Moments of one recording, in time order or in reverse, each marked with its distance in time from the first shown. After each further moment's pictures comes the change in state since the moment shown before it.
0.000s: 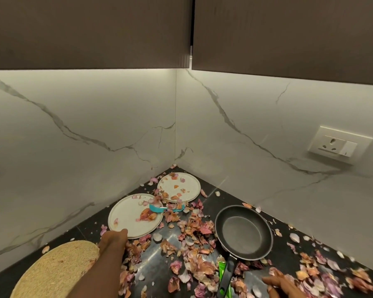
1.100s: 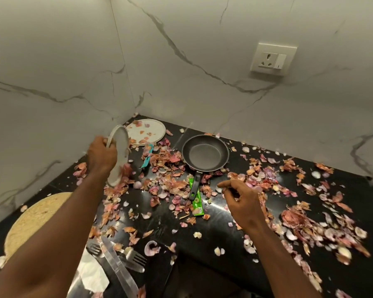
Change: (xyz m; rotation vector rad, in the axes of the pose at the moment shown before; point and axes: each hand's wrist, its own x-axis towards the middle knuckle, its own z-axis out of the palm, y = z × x) left_hand -0.170 0.062 -0.087 -0.092 -0.027 0.894; right_hand -0.086 -0.104 0.005 0.071 0.346 -0.186
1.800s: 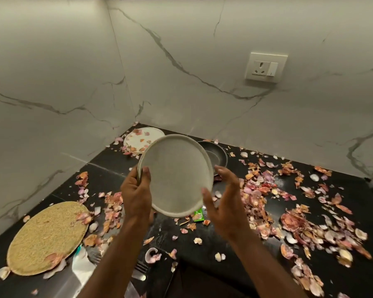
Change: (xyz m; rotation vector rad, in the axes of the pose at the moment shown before) left_hand -0.164 0.051 -0.002 -0.898 -0.237 -0.109; right_hand -0.003 -0.047 0.023 -0.050 0.122 -0.293
